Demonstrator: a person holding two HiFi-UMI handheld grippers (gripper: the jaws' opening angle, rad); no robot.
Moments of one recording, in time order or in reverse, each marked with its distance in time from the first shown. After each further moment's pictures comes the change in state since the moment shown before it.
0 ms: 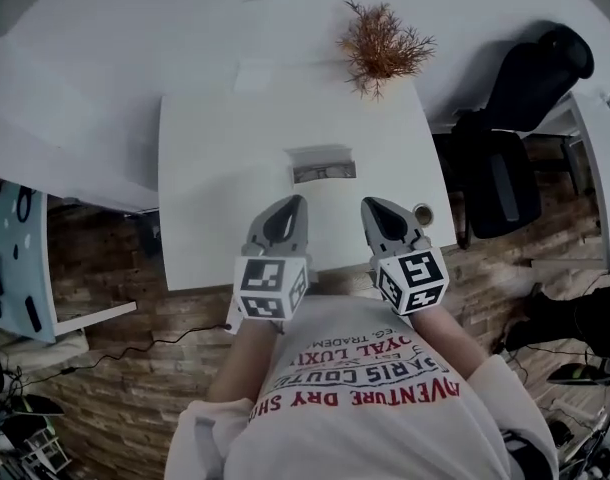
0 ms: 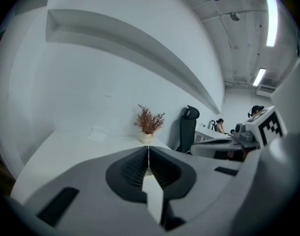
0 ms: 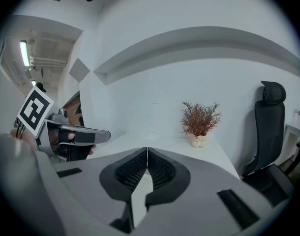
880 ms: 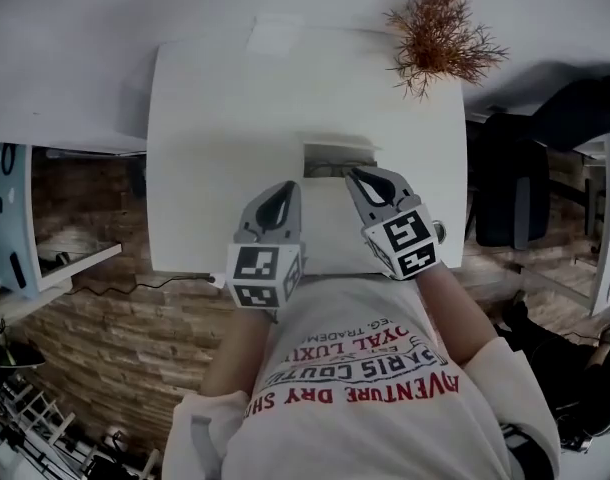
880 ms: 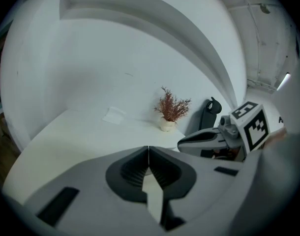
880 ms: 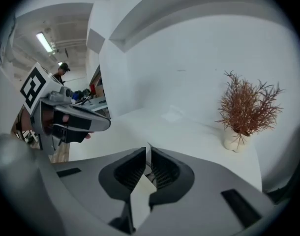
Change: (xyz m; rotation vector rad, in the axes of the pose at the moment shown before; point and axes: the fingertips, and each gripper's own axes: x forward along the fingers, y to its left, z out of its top) left arm 0.060 0.069 -0.041 -0.148 0.155 0.143; right arm 0.135 -0.009 -0.038 -0.222 0.298 0.319
